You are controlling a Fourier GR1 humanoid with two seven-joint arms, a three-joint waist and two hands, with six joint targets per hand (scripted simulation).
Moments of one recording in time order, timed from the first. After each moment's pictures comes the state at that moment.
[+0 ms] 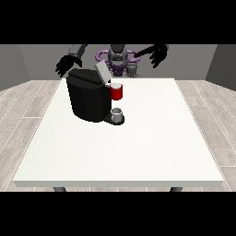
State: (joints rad) left arm -0.84 0.18 0.29 -0.69 -0.44 -0.22 -0.21; right arm -0.10 -0.07 -0.15 -1.26 -0.09 -0.17 -0.11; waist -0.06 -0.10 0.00
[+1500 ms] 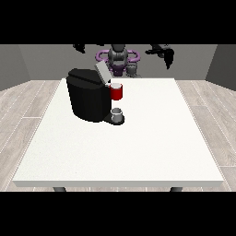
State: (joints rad) left arm -0.38 0.02 0.29 -1.03 -0.11 -0.31 -0.15; right arm -0.27 -0.18 -0.03 -1.45 -0.04 0.02 0.05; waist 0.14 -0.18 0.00
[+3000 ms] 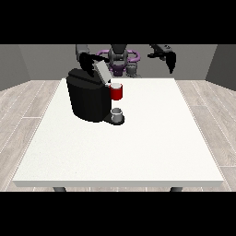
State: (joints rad) left arm -0.24 0.09 0.19 -1.38 0.02 -0.23 -0.07; right arm -0.58 -0.16 -0.08 -1.12 0.00 0.07 -0.07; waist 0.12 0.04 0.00
